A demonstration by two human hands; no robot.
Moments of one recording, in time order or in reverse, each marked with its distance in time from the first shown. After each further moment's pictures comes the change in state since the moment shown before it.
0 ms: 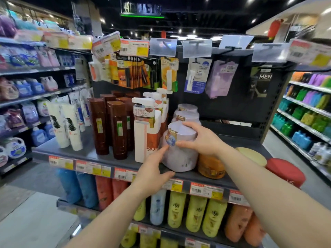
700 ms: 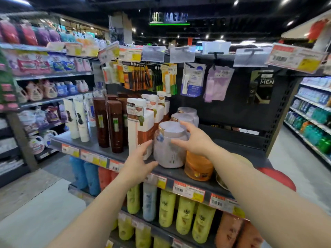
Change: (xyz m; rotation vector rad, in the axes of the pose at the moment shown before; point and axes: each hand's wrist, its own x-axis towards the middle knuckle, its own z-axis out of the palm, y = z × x) left_hand -0.007 0.037 0.006 0.135 0.216 -0.177; right_hand 0.003 0.020 -0.022 -0.051 -0.070 -0.071
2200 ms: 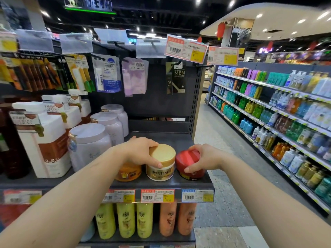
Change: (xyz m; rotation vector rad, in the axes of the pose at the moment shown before) left_hand 0.070 0.162 0.132 0.593 -0.756 0.342; right_hand -0.141 0.150 -0.126 -0.203 -0.142 0.563
